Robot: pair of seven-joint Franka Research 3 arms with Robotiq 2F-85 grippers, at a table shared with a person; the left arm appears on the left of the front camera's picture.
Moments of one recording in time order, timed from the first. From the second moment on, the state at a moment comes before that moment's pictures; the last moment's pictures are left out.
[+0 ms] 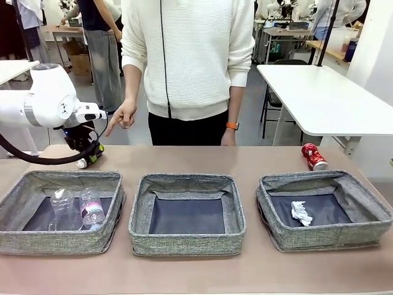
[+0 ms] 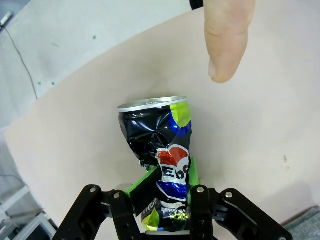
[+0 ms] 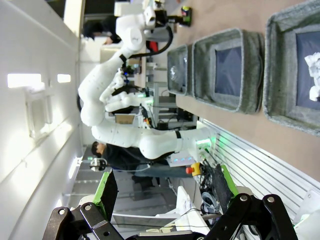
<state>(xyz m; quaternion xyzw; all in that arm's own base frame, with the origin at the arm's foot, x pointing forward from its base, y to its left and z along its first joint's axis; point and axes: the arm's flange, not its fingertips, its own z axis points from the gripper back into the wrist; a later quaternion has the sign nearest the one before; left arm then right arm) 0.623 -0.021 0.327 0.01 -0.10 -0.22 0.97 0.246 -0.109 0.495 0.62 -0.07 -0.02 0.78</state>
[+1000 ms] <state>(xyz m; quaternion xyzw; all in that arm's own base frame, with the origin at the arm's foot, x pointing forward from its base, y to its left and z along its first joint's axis) 0.394 0.064 0.545 0.00 -0.19 -0.25 0.95 0.246 -0.109 0.495 0.62 -0.07 -0.02 0.78</state>
